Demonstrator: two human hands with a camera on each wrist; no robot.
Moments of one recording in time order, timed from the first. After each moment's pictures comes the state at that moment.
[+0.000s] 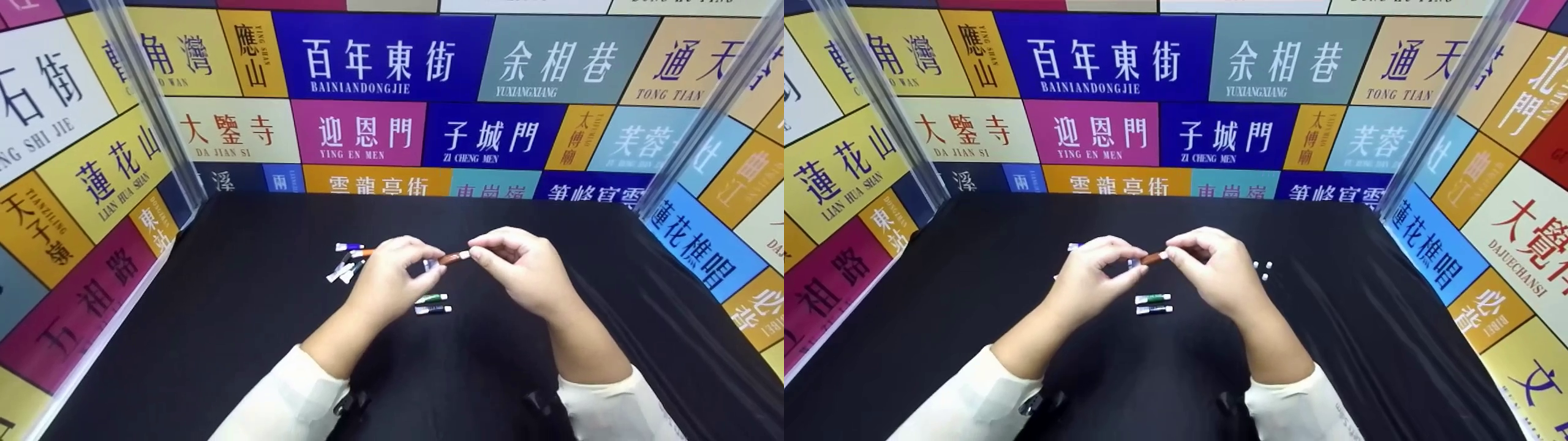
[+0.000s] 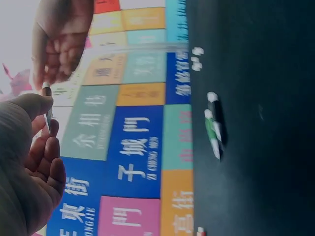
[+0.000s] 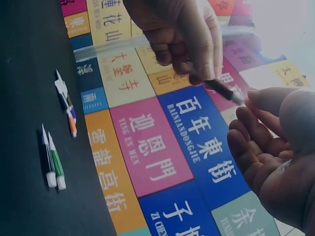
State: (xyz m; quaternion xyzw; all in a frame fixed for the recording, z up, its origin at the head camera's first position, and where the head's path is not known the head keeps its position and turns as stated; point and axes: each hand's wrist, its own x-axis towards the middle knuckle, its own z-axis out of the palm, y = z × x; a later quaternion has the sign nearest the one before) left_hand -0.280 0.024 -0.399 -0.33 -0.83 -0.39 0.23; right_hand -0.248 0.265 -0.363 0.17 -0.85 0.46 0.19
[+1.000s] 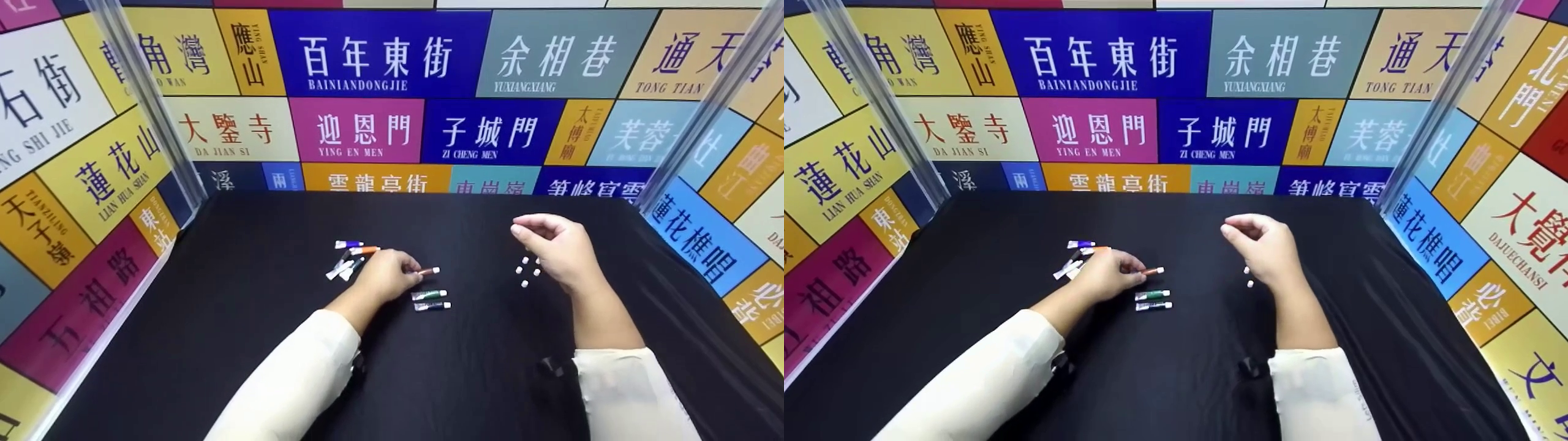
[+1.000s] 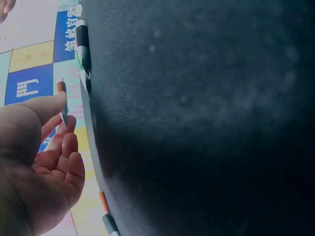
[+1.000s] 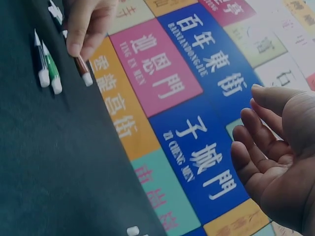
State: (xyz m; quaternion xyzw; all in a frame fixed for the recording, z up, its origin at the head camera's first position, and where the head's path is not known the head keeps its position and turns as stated) left_hand -0.358 0.030 -0.473 -0.22 -0.93 -0.31 0.01; right_hand -0.300 0.344 -0.398 0.03 -0.85 0.49 0.17
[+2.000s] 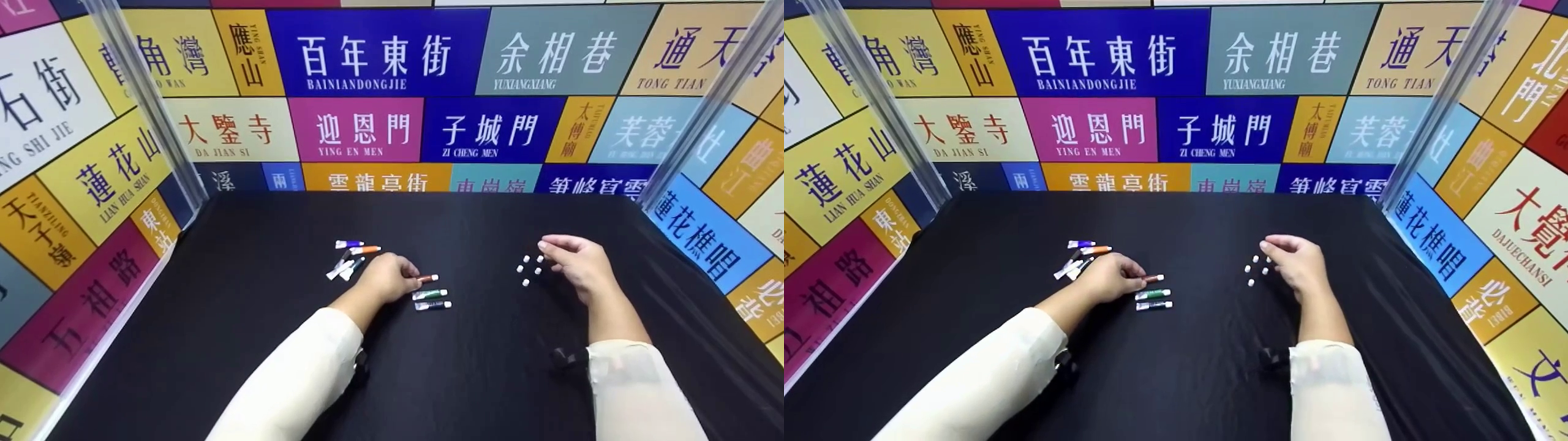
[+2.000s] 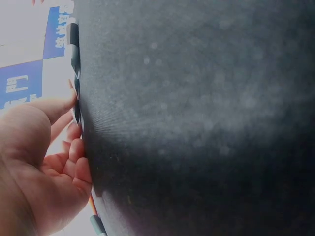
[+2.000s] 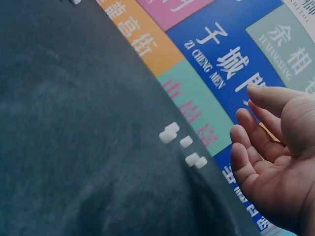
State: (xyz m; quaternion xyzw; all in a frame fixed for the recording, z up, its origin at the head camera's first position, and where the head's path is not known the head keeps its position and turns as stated) left_hand -0.363 0.031 -0.486 -0.19 -0.93 -0.31 -0.04; right_hand -0.332 0.424 -0.470 -0.09 -0.81 0.58 0.07
